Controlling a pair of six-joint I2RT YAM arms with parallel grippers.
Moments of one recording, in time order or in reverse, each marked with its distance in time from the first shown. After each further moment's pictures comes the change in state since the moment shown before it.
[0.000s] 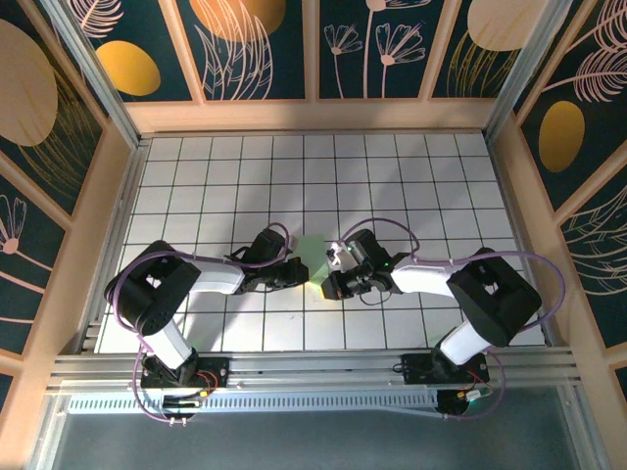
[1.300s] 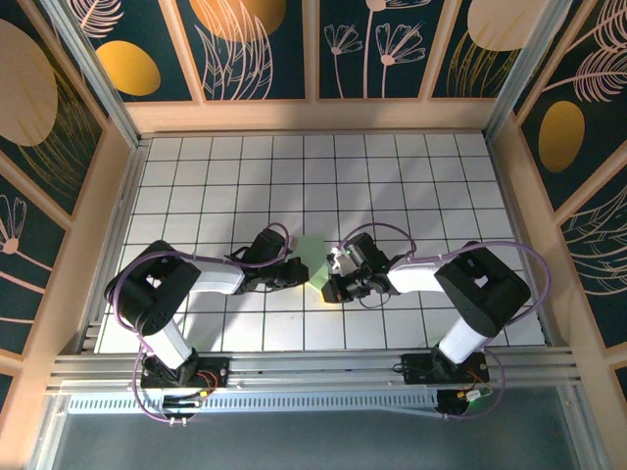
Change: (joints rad) left arm 0.000 0.001 0.000 0.000 0.000 -0.005; right arm -0.004 0.073 -0.025 0.060 -0.024 0.014
